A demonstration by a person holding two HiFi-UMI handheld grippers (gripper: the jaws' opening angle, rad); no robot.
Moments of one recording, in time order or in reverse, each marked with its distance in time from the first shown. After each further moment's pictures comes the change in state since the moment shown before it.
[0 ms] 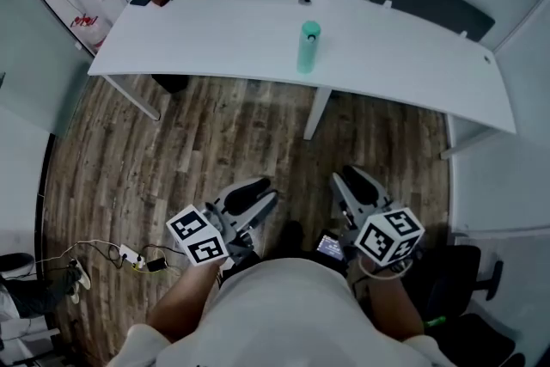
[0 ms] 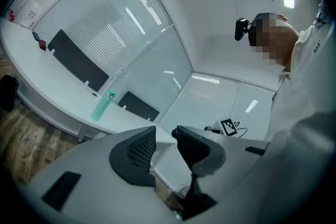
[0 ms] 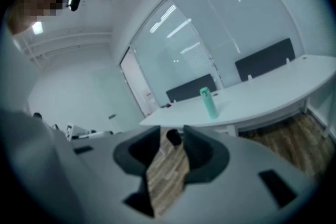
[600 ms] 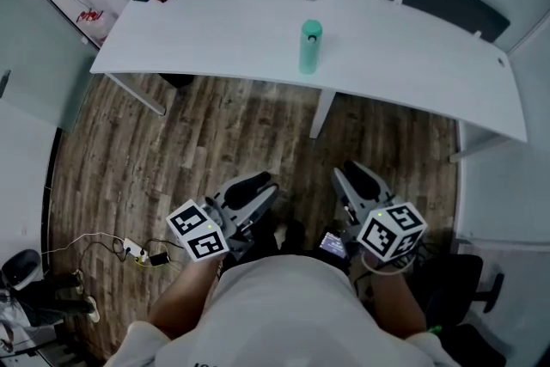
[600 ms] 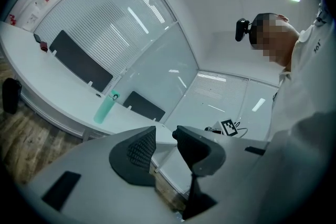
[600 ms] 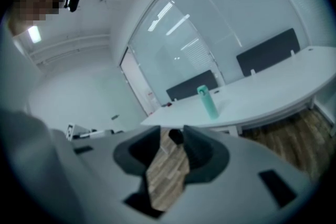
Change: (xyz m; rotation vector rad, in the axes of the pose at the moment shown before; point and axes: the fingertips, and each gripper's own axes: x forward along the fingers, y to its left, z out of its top) left arm 0.043 0.029 0.006 0.001 0.013 0.058; right arm 0.030 -0.045 0.012 0.034 0.032 0.048
